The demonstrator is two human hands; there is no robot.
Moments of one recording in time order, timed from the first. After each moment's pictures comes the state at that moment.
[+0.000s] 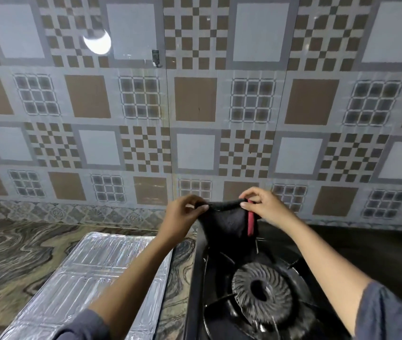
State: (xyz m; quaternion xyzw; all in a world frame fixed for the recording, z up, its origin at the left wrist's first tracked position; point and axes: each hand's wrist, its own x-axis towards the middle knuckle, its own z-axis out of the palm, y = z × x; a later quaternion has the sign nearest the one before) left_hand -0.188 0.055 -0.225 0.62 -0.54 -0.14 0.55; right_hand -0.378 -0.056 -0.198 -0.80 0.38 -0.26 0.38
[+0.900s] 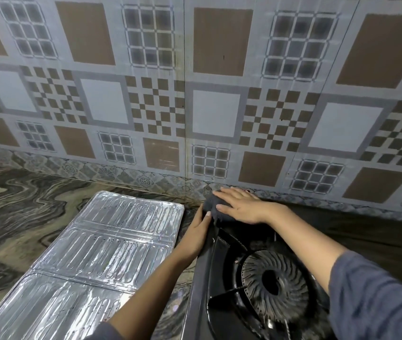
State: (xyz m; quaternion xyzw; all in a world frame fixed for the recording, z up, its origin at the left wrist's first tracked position) left_hand -0.211 0.058 -0.315 0.61 -0.36 -0.42 0.57; right_hand -0.308 -0.072 -0.254 -0.93 0.28 0.15 0.17
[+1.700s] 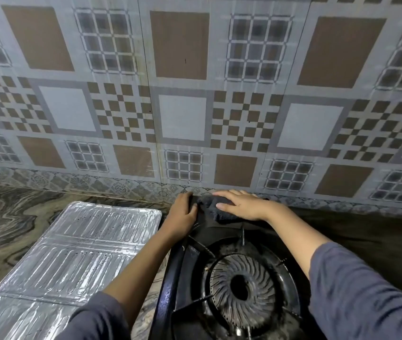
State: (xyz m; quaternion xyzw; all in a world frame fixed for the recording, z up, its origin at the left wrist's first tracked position) left_hand -0.202 -0.003 -0.299 0.76 -0.51 -0.20 0.36; right_hand -0.358 -0.117 -0.252 -0.91 0.32 0.13 0.23
